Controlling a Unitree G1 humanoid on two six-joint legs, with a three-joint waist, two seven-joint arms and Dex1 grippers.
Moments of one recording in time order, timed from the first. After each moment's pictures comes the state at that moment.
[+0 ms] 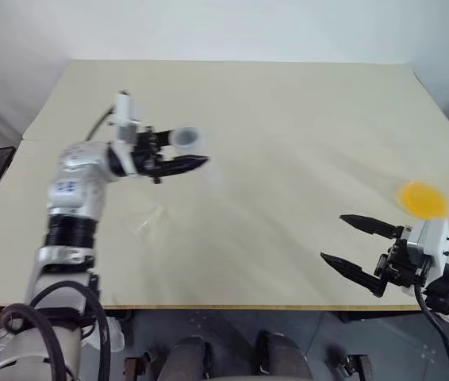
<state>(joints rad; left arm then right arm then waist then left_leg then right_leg) -0.95 0.42 -0.02 0.50 -0.51 0.15 -1.37 0.21 -0.73 -0.41 -0.48 0.65 0.21 0.97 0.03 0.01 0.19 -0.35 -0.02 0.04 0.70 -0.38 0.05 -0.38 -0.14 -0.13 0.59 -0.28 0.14</state>
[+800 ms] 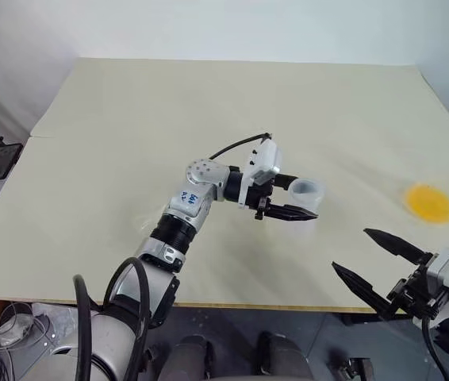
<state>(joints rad) -1.01 0.05 -0.22 0.62 -0.25 0.07 -1.27 0.52 -0.57 -0.51 -0.72 0.62 0.19 0.79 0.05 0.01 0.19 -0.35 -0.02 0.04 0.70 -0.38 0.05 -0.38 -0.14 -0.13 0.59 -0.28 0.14</state>
